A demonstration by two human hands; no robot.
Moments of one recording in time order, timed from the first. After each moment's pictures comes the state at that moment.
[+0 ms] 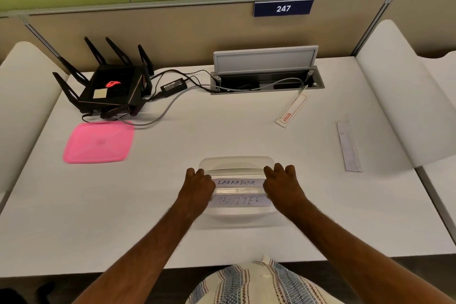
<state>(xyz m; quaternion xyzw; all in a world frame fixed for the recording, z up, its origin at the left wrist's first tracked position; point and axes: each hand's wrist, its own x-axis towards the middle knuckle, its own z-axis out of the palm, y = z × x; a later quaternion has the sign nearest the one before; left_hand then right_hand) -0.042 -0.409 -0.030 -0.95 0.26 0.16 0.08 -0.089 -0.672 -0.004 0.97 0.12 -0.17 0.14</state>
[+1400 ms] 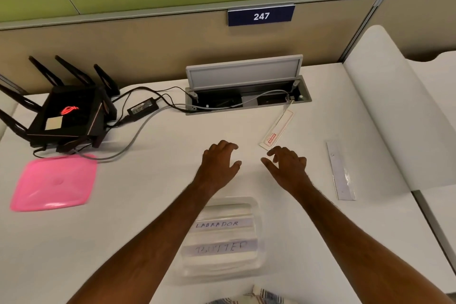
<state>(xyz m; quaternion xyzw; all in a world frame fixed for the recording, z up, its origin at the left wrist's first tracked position) 0.112 -0.556 -0.005 -0.94 0.19 0.12 -0.24 0.056 -0.775 -0.040 0.95 -0.13 -0.06 -0.27</state>
